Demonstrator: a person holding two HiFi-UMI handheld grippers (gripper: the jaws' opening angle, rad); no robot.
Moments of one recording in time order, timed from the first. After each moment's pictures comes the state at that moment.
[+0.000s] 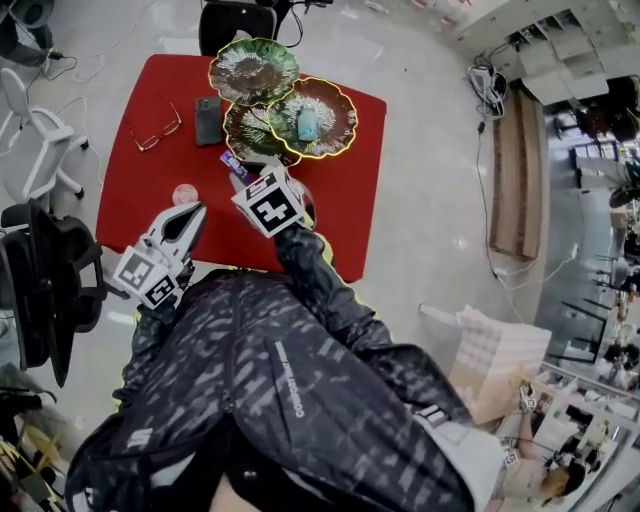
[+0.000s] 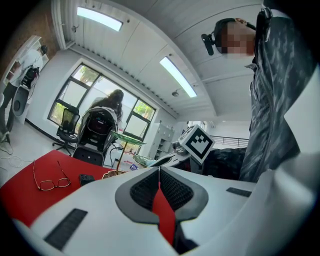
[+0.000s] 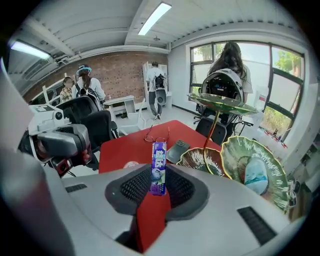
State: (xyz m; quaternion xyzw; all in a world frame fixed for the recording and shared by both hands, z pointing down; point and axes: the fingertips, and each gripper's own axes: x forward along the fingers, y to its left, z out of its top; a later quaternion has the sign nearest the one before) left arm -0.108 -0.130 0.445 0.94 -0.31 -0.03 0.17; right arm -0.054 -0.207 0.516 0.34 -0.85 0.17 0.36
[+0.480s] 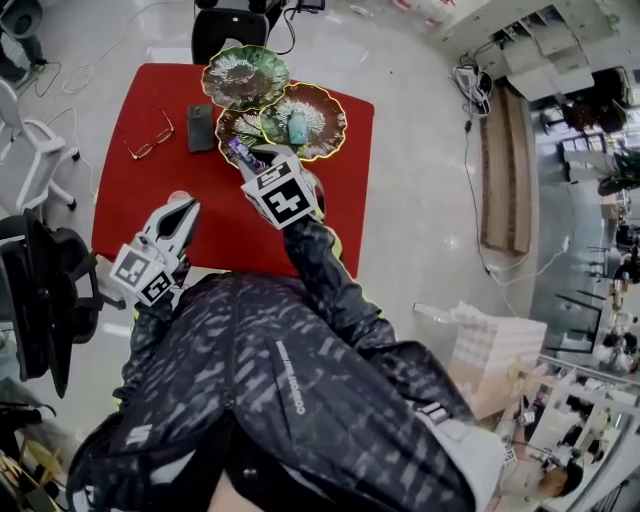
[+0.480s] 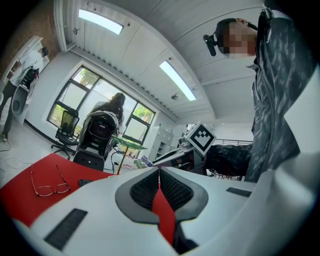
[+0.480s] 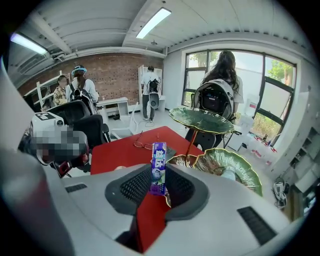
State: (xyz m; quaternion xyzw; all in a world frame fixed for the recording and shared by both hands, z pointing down) left arm -0.112 -0.141 0.434 0.94 -0.30 -0.05 0.16; right arm -0.024 -0.228 0.472 0.38 -0.84 0.14 0.36
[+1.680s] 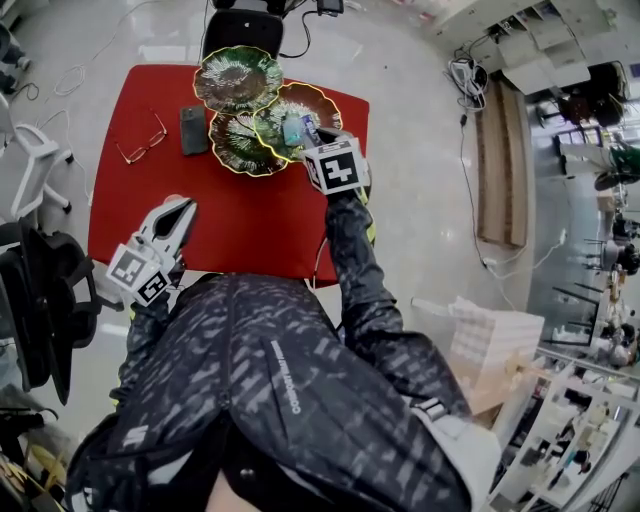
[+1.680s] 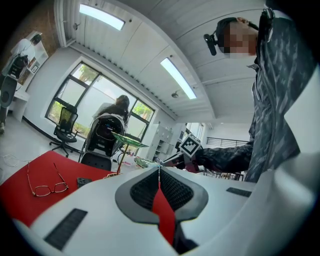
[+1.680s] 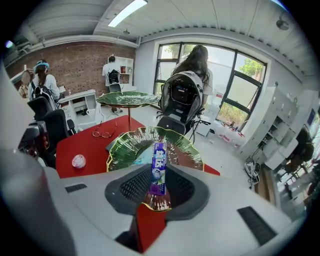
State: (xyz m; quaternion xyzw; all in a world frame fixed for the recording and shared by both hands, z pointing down) left arm -0.108 -0.155 0.439 0.94 -0.29 -0.04 0.17; right arm 0.137 -0.290 0.483 0.53 -0.74 0.16 0.38
